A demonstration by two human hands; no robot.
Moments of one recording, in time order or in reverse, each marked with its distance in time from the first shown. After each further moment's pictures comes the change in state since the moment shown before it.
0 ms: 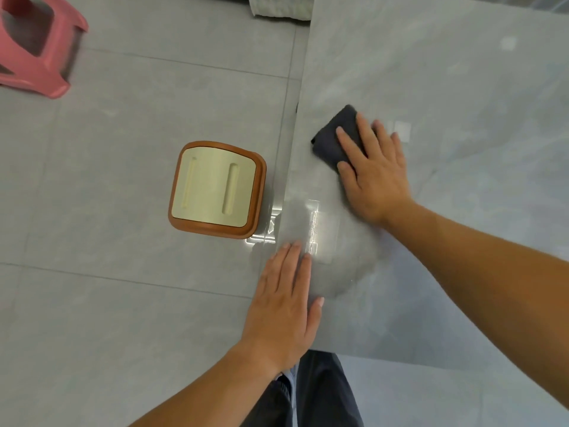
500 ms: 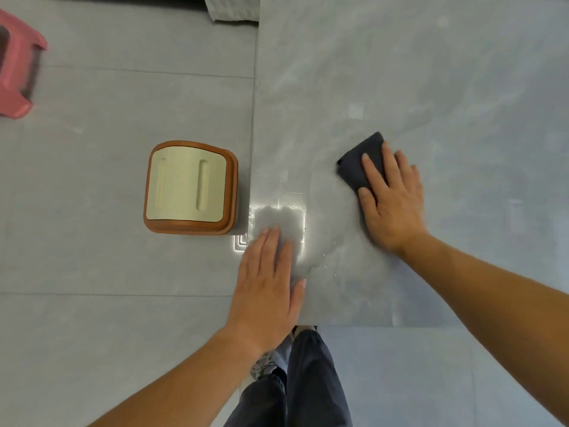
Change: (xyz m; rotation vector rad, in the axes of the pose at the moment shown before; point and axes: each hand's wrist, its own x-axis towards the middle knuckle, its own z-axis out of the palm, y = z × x) left_hand -0.005 0.012 0.000 0.028 0.021 0.058; right_hand -0.112 0.052 0.002 0.030 0.024 0.269
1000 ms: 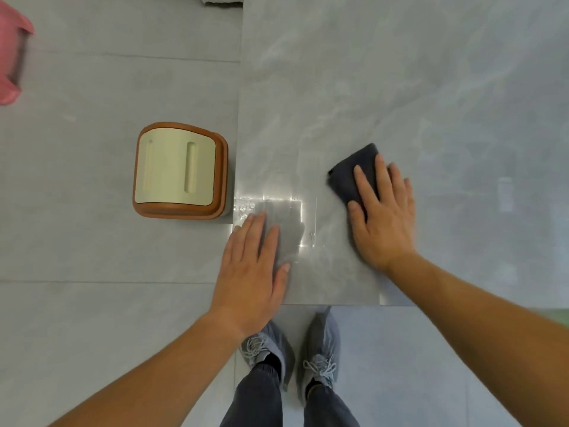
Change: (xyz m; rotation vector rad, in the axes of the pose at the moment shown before) left_hand -0.009 0.001 0.012 -0.017 0.055 0.014; right_hand -0.063 -0.002 0.012 0.023 0.004 0.011
